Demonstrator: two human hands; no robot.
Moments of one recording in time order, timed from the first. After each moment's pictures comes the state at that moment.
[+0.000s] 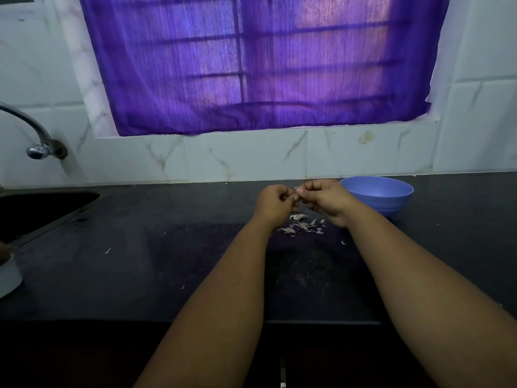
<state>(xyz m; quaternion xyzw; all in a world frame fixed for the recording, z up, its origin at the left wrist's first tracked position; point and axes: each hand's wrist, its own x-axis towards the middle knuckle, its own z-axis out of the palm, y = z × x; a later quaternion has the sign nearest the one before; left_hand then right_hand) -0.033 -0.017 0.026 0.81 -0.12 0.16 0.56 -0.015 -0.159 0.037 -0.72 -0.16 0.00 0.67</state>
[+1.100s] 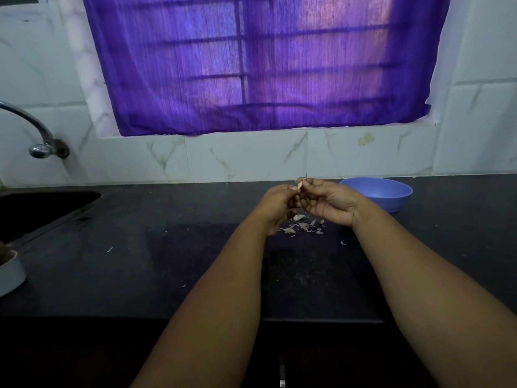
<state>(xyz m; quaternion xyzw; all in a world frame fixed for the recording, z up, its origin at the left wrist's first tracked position) -0.054 -0.024 0.042 0.67 -0.09 0.01 0.74 -0.024 -0.166 0.048 -0.52 -0.19 0.18 0.81</state>
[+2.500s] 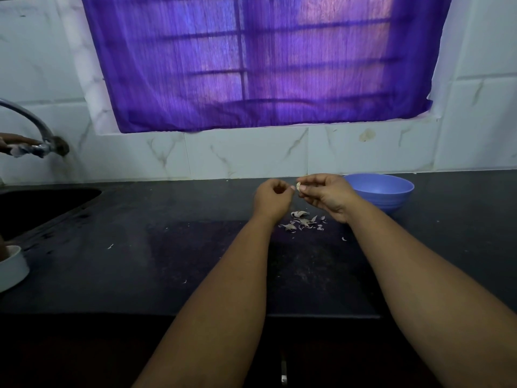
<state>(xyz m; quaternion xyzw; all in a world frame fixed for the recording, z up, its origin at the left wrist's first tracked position) -0.034 -0.017 0.026 0.80 -0.03 0.23 0.55 -0.022 -0.158 0.041 -0.67 -0.14 0.00 0.73</state>
